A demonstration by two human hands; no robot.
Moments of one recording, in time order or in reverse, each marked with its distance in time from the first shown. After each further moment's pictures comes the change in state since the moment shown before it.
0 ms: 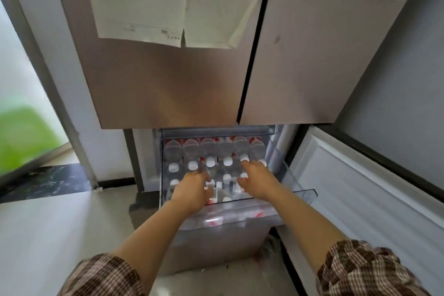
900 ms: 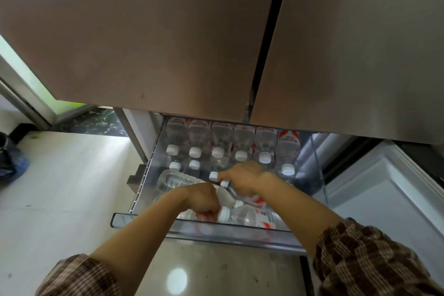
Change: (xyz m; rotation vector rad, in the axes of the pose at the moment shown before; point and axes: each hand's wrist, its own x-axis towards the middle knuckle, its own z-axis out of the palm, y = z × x) left_hand 0.086 0.009 0.058 -0.345 -0.638 -0.499; right_hand 0.144 0.028 0.051 -0.467 -0.452 -0.710
